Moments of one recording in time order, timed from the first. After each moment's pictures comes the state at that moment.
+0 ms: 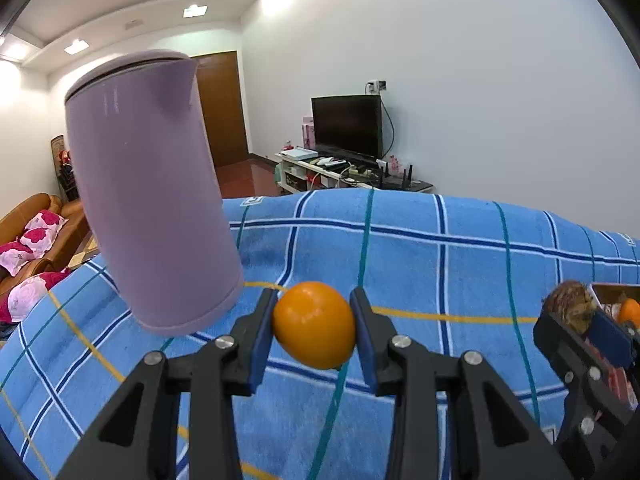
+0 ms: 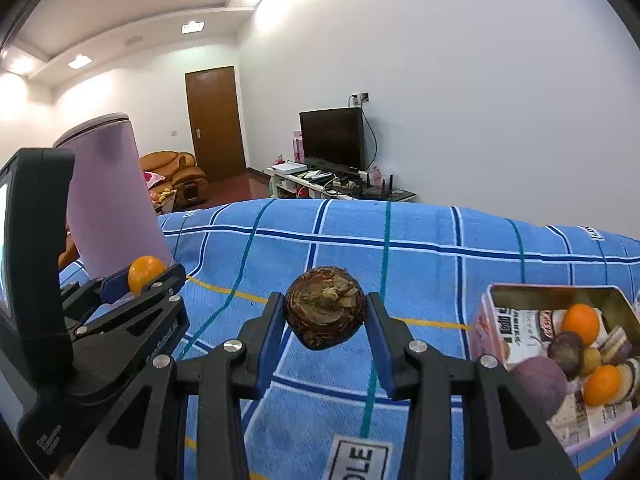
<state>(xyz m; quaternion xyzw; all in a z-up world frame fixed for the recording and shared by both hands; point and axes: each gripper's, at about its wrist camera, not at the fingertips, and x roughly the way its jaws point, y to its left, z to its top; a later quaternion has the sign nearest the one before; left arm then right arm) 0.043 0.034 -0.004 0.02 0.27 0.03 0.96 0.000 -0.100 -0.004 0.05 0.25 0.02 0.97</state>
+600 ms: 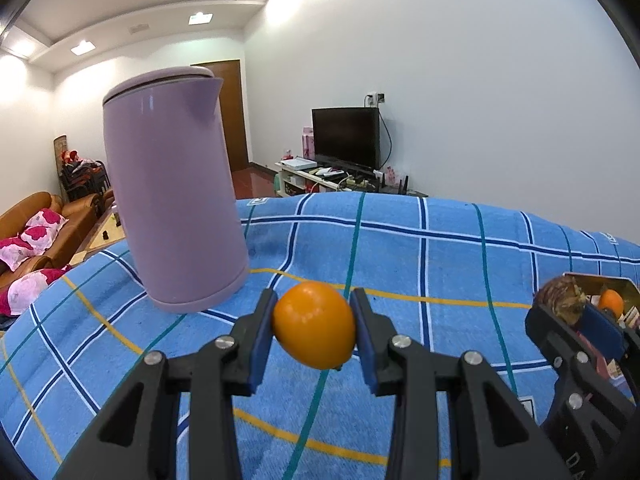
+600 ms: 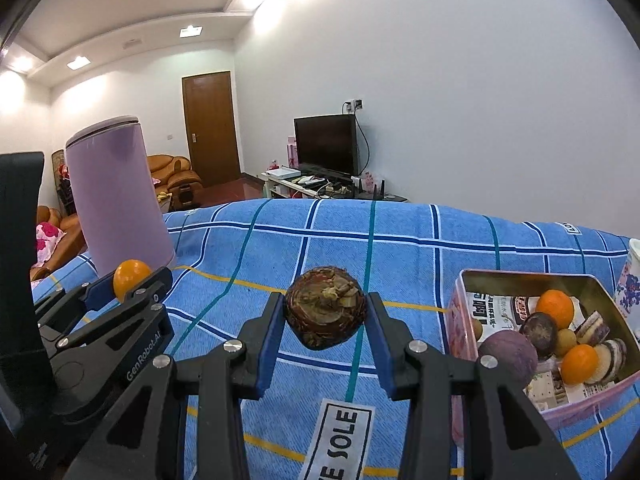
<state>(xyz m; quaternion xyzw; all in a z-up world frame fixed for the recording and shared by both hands) 0.003 0.034 0.000 0.01 0.24 0.02 0.97 -0.032 -0.102 -0.001 0.04 0.24 0.00 0.97</state>
